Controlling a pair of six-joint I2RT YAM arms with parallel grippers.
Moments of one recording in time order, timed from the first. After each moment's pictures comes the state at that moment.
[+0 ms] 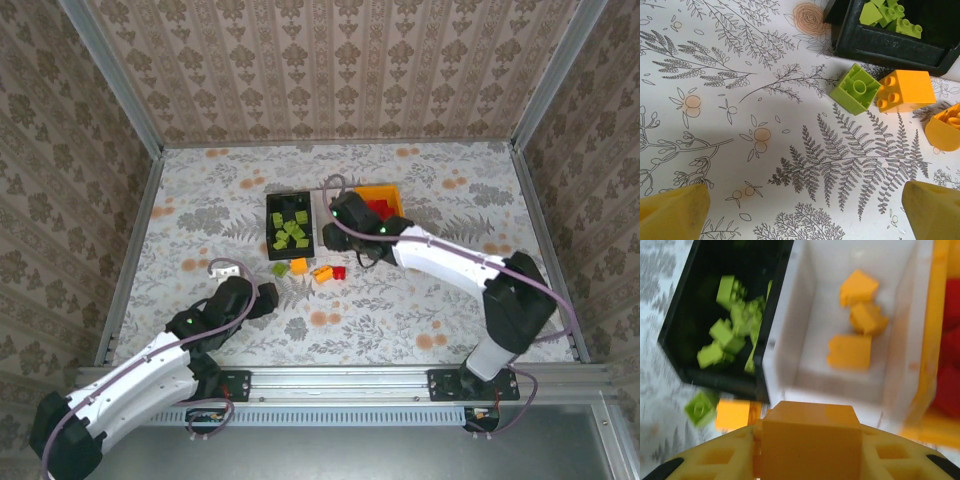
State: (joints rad) left arm -0.77 0.66 0.33 -0.50 -0.31 -0.80; right arm 0.73 1.67 1.26 -0.43 0.18 0.50
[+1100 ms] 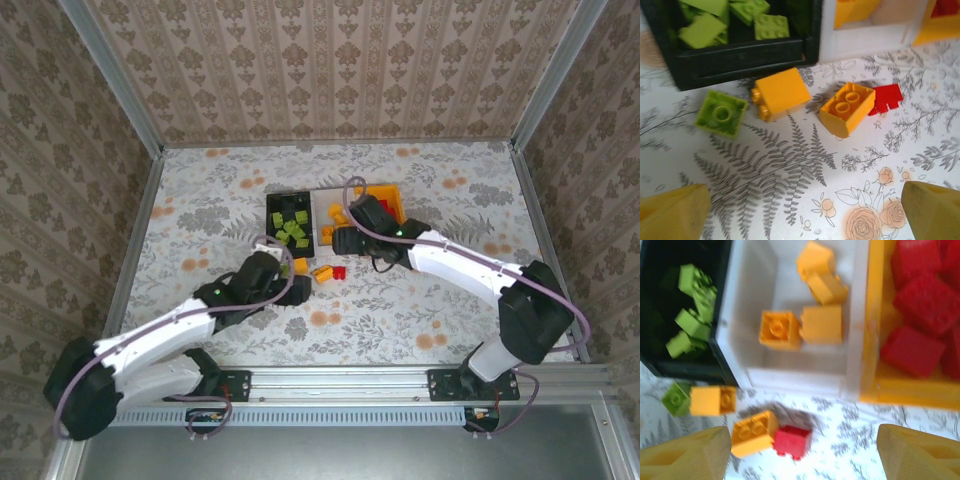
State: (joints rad) left arm -0.84 1.05 0.55 -0.31 -0.10 -0.54; right arm 0.69 1.53 1.09 -0.48 0.15 0.58
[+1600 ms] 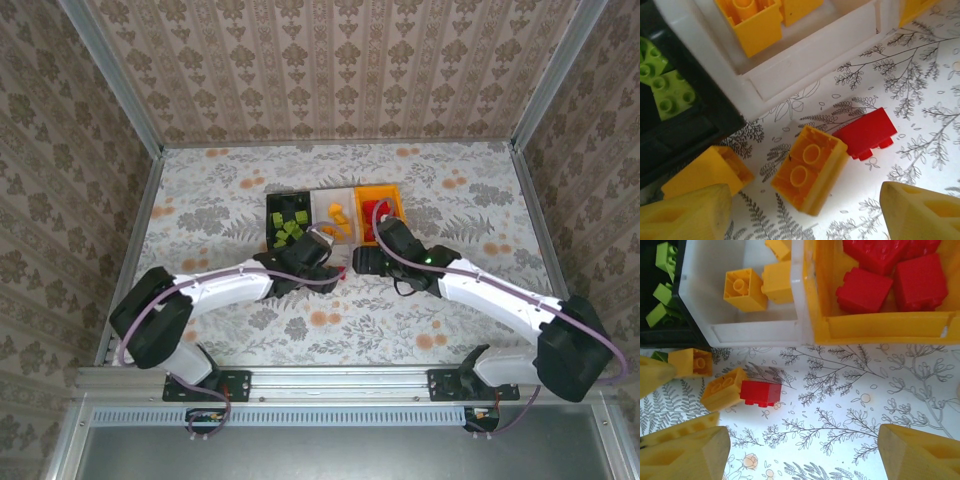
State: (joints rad) left arm -0.92 1.55 0.86 -0.28 -0.17 -0.30; right arm 0.68 1.28 0.85 -0.45 0.15 0.64
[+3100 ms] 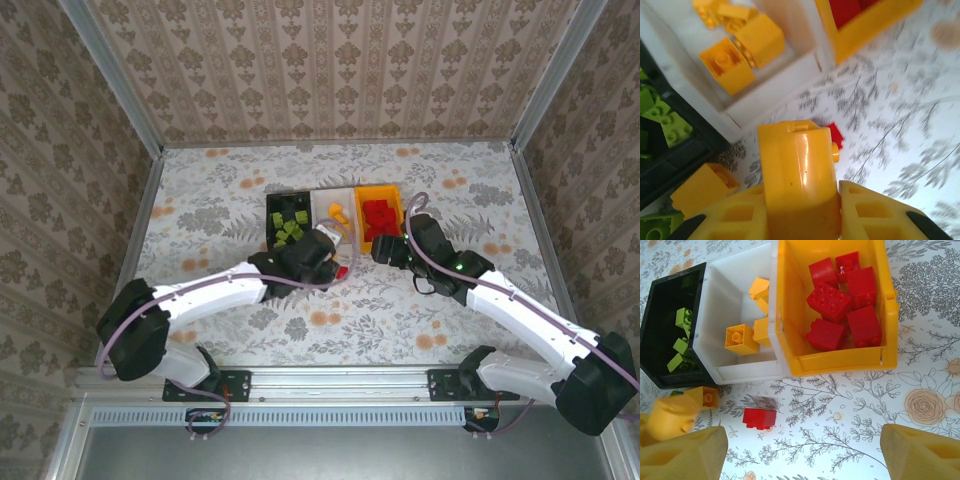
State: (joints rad) left arm -0.95 1.42 0.92 -0.33 -0.16 -0.31; right arm 0.58 1.09 0.82 -0.48 0.18 0.64
